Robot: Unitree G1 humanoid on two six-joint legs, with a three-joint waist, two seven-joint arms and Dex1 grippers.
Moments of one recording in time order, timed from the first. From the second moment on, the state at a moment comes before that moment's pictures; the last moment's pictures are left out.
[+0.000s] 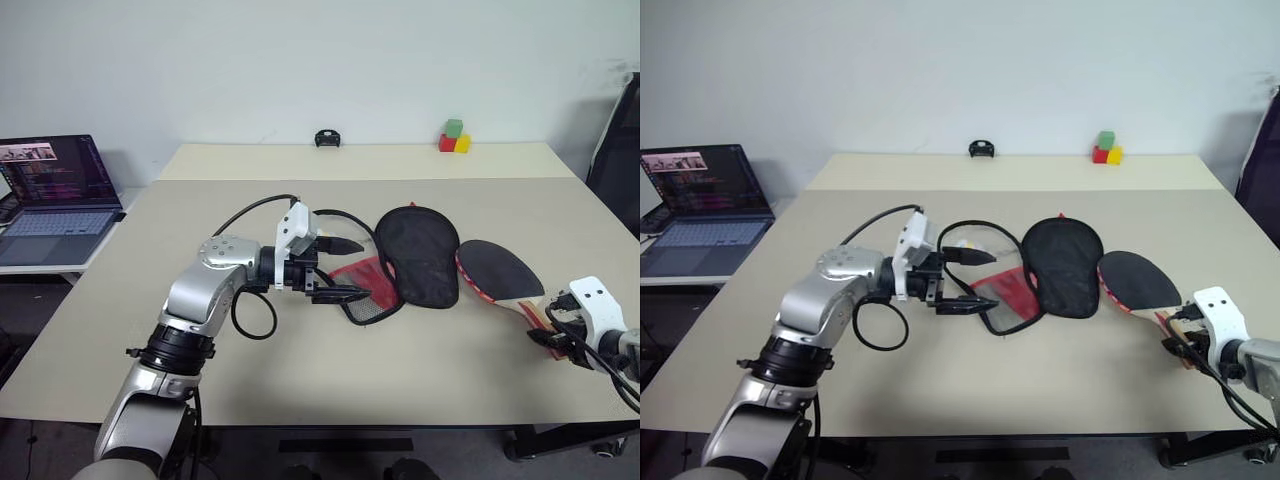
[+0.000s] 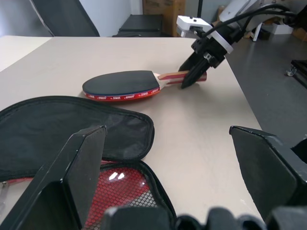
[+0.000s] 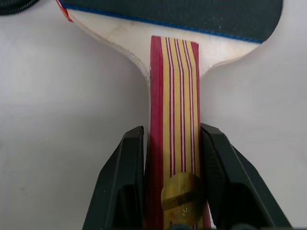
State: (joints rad) left arm -0.72 0.50 -0.15 0.05 -0.40 0.42 -1.24; right arm -0.09 -0.84 -0.32 -0.26 0.33 1.13 0.62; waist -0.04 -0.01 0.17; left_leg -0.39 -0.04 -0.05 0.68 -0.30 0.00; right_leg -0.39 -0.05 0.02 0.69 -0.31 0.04
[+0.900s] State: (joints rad) left arm -0.70 0.52 -0.16 0.05 -0.39 0.42 -1.23; right arm -0.21 -0.82 -0.20 -0.11 0.31 1.00 0.60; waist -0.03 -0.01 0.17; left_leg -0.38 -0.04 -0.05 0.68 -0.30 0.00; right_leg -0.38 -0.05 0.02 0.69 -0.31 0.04
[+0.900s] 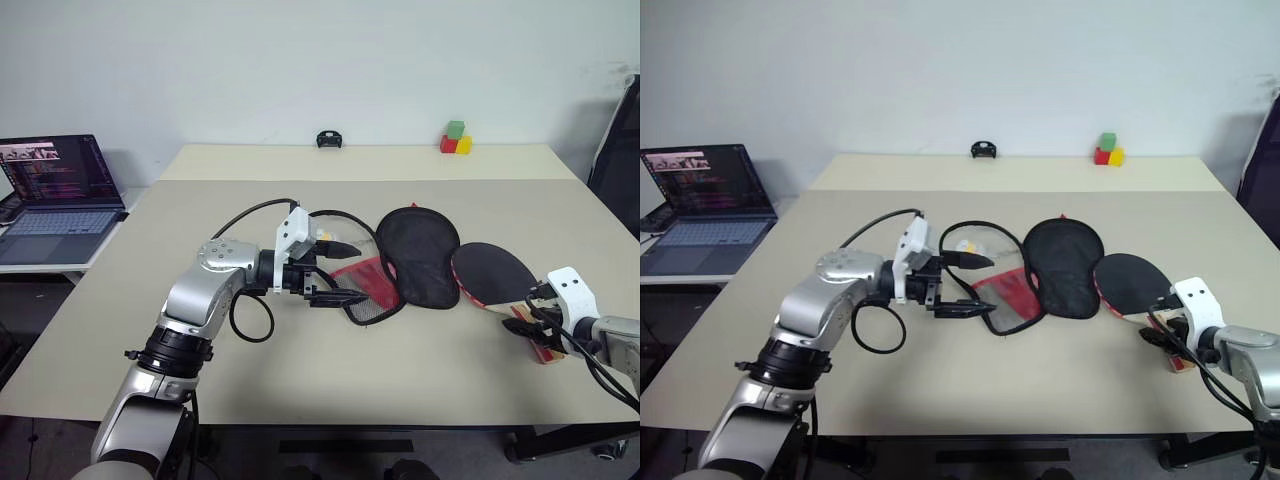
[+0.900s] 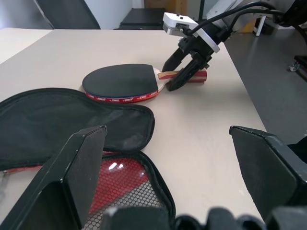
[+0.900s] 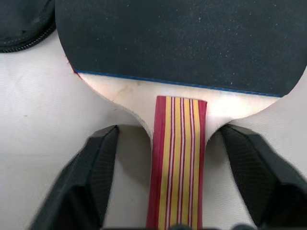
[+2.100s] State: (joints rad) left arm -0.55 0.63 0.01 -0.02 -0.45 0.45 -1.12; right arm -0.69 -0.27 -0.35 -0.23 0.38 1.39 0.12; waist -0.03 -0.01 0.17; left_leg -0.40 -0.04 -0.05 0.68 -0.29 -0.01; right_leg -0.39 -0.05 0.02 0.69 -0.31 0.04
